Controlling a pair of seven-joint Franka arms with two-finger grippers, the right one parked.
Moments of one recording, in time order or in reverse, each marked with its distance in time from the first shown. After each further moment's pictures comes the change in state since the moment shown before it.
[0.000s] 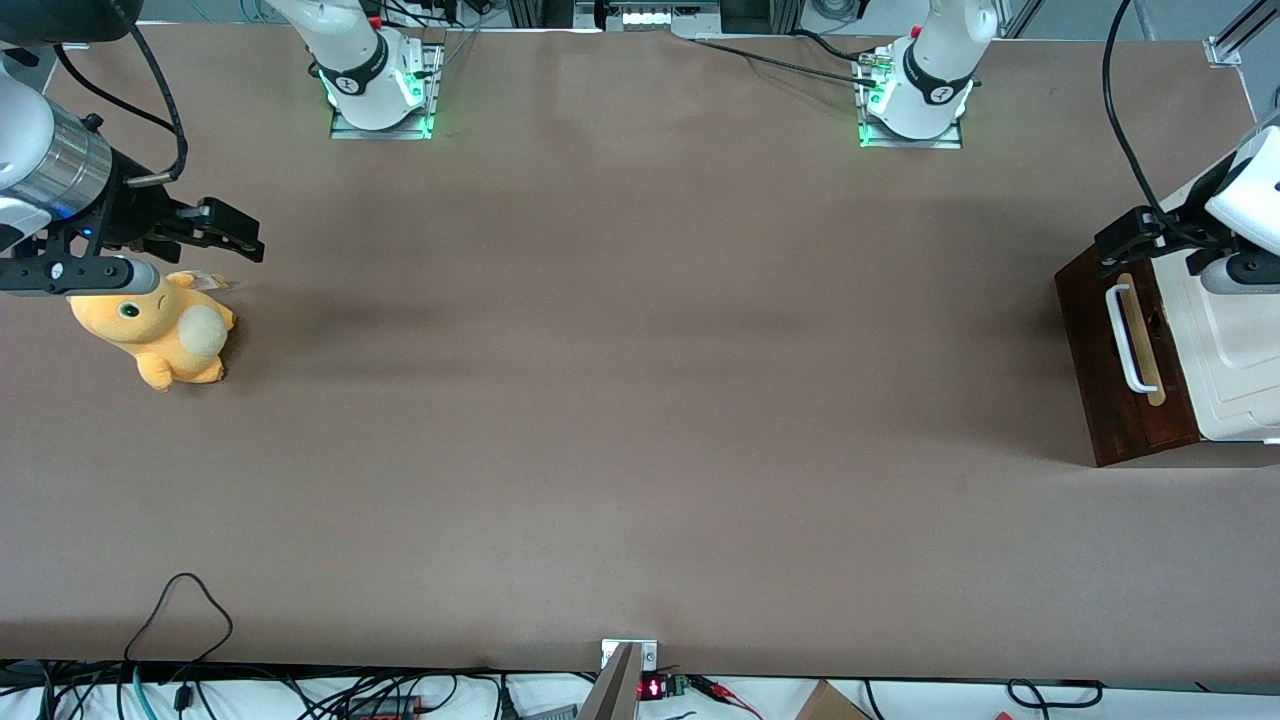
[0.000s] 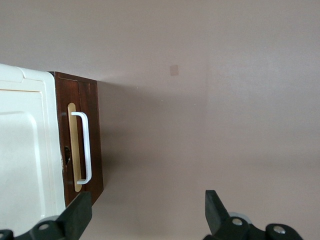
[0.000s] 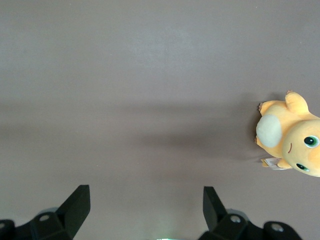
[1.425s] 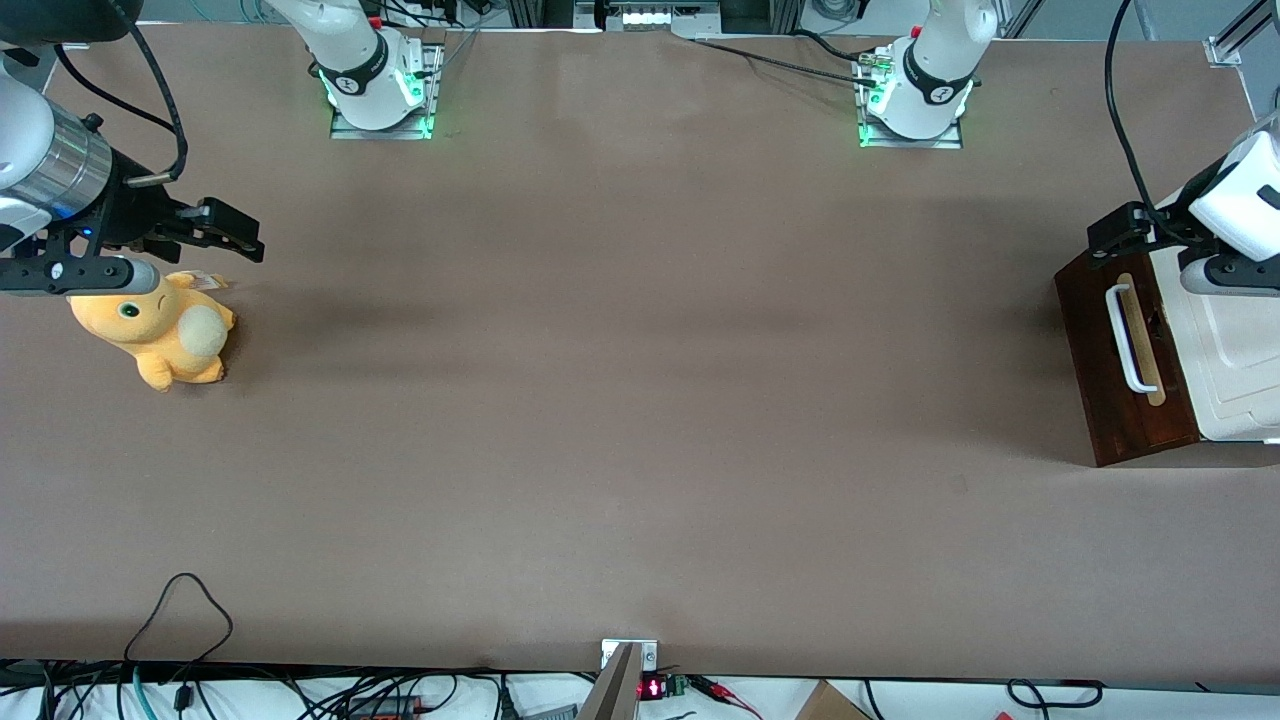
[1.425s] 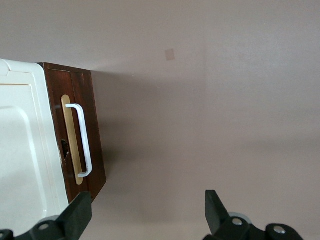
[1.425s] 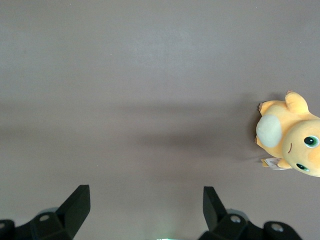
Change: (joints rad) arm 0.000 0.016 -0.001 0.009 0.000 -0.055 0.060
